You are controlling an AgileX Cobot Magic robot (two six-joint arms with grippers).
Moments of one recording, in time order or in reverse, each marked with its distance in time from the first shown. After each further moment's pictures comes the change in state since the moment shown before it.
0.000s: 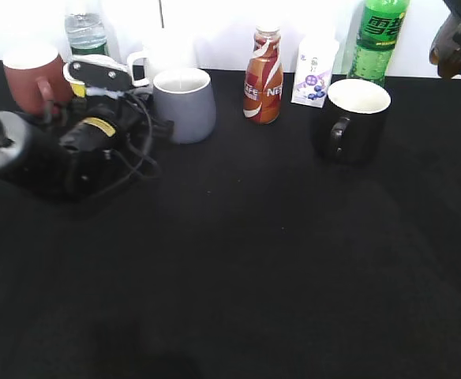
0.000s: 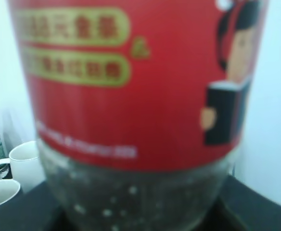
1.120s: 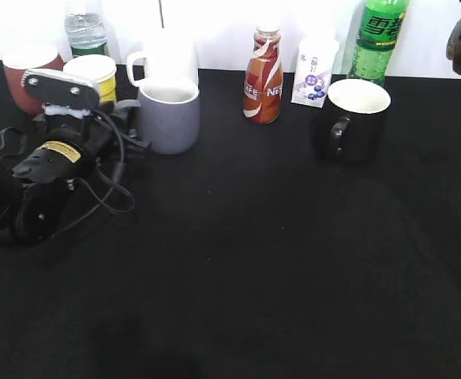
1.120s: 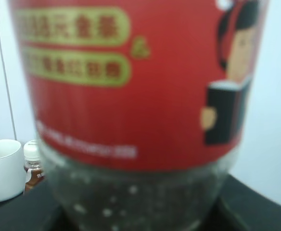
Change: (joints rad) left arm -0.054 -0.217 0.344 -0.083 -0.128 0.014; right arm 0.000 0.000 0.000 0.109 0.005 -0.160
